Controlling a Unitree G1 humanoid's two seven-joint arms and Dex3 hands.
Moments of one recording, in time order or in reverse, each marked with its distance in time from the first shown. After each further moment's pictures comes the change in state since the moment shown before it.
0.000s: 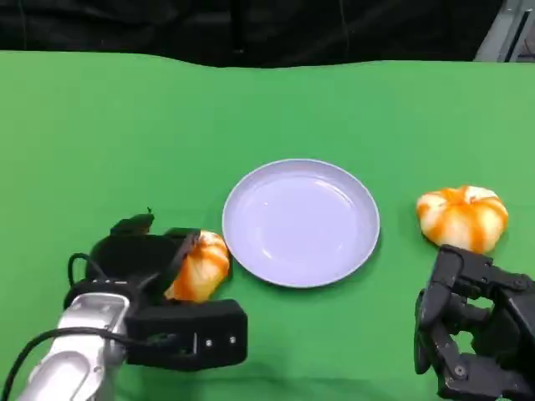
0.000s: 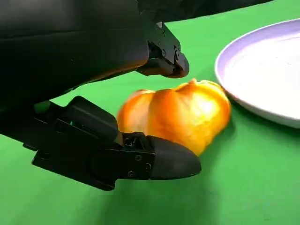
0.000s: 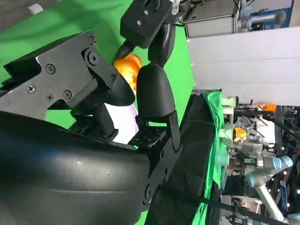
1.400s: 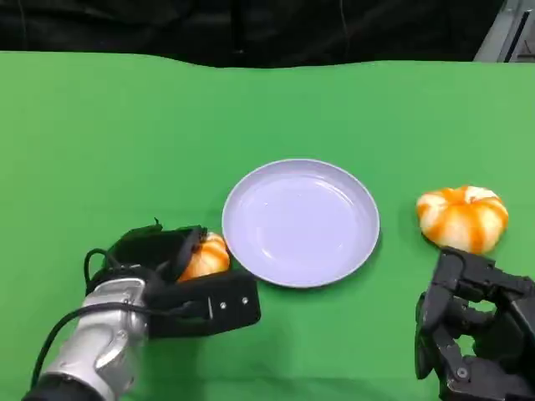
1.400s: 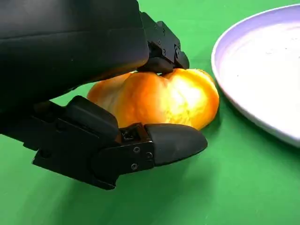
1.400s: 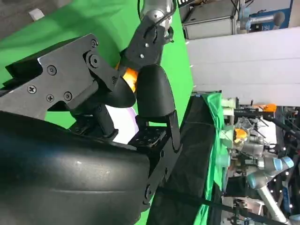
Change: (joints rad) left arm -0.156 -0.073 -0.053 0.290 -0.207 0.043 0.057; right arm 0.022 -0.002 -0.004 -0.055 0.015 0.047 -0.001
